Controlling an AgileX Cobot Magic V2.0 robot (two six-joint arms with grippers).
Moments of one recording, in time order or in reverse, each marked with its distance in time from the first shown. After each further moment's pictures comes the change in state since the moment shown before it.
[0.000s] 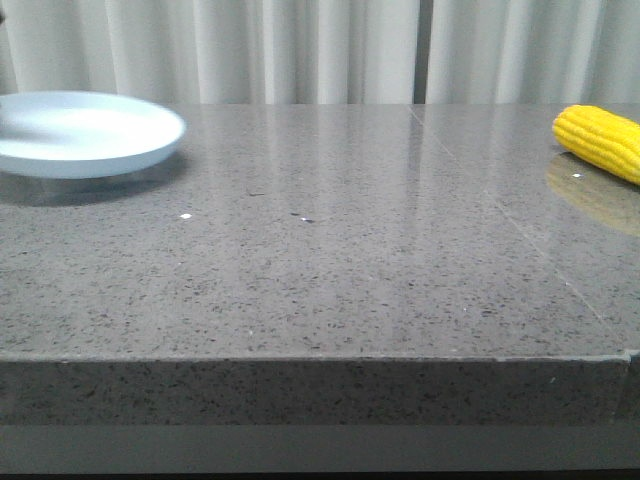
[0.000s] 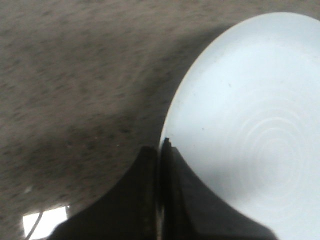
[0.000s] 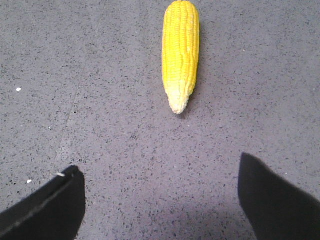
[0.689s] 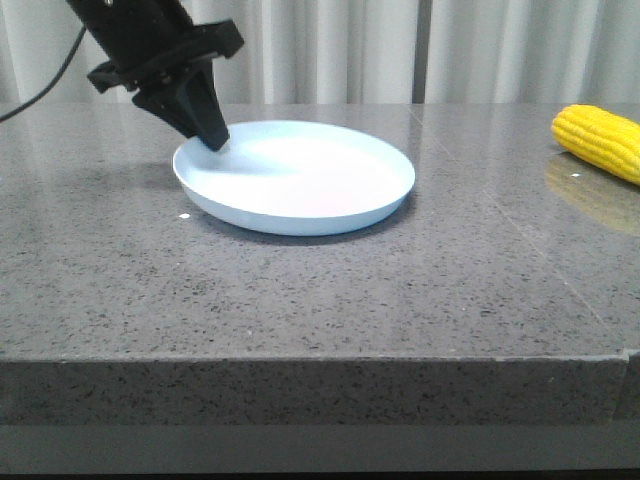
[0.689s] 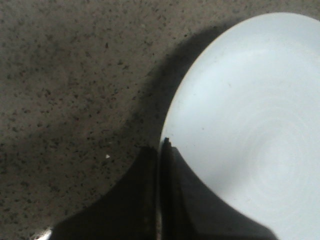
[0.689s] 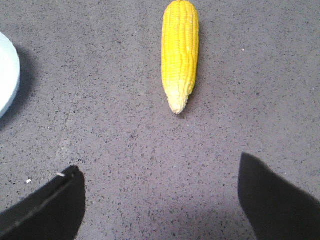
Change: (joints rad) left arm -0.404 0.104 -0.048 -0.027 -0.028 -0.010; right arm 0.000 0.000 0.000 0.000 0.000 0.000
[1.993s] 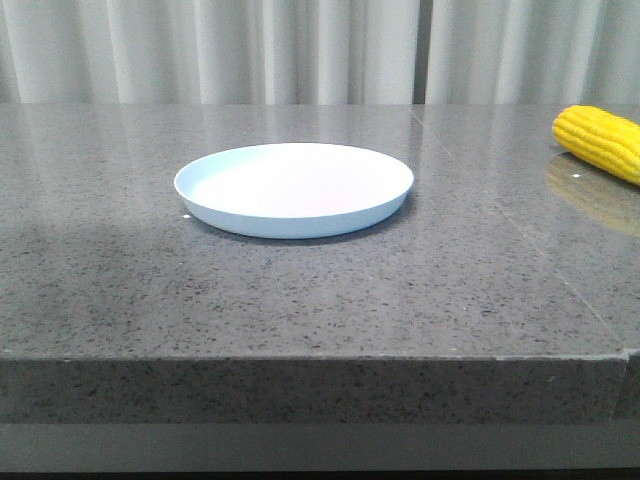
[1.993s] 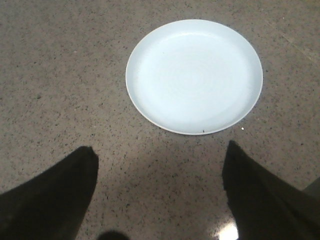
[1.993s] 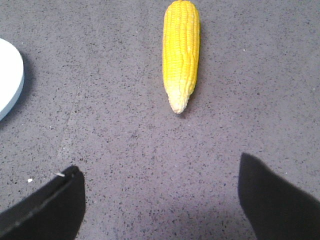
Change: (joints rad) left arm -0.318 -0.900 0.531 0.543 -0.087 -0.420; right arm 0.000 0.000 0.000 0.000 0.000 0.000
